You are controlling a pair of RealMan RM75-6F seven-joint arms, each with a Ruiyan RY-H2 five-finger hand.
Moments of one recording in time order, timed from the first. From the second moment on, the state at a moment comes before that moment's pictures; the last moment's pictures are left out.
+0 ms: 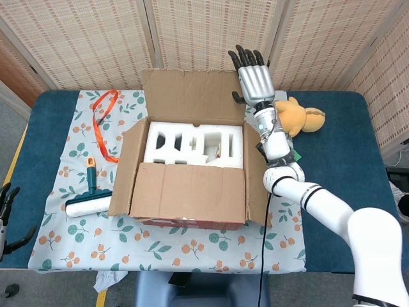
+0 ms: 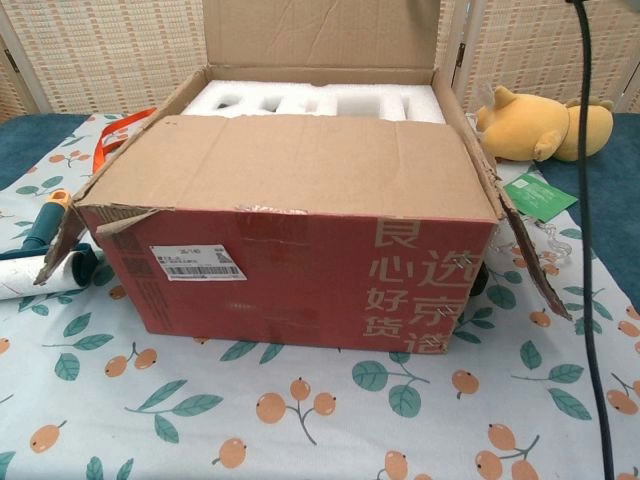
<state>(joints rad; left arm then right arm) -0.05 -1.13 -0.07 -1.51 1.52 1.60 -0.14 1.23 -1.57 0.45 -0.84 -0.82 0.75 -0.28</state>
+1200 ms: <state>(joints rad) -0.08 -1.18 -0.09 -1.47 1.52 1.58 -0.09 0.77 -1.18 0.30 -1.69 -1.33 0.77 0.67</state>
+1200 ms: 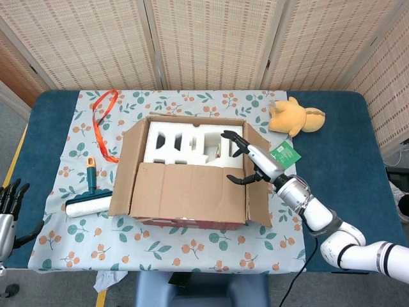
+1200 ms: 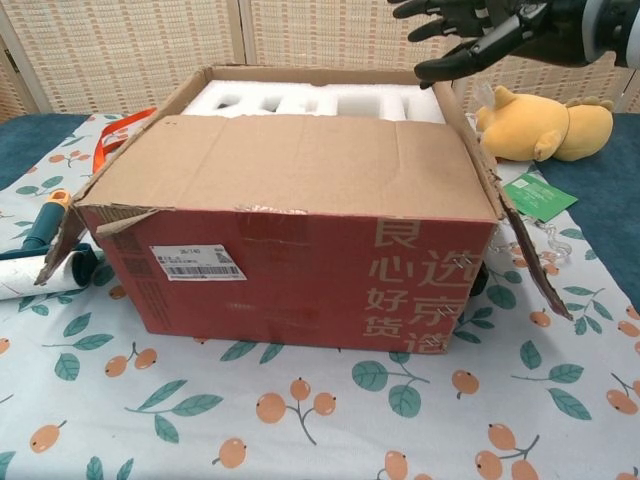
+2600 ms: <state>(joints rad) -0.06 -1.16 -0.10 -1.50 1.47 1.57 -0.09 0.78 -1.36 0.23 -1.50 -1.41 0.84 0.87</state>
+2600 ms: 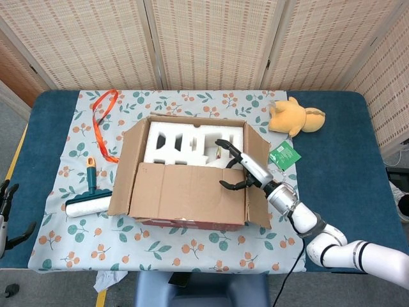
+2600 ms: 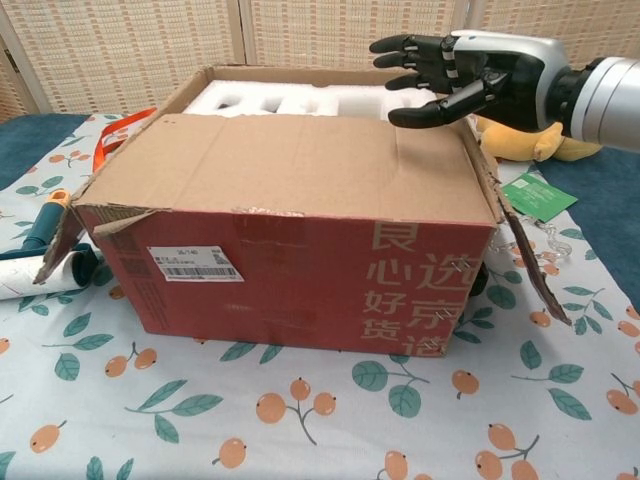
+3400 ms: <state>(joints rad) -0.07 -1.17 -0.09 -1.50 1.50 1.57 -0.07 0.75 -1.24 0.26 -1.70 -1.45 0.95 0.87</state>
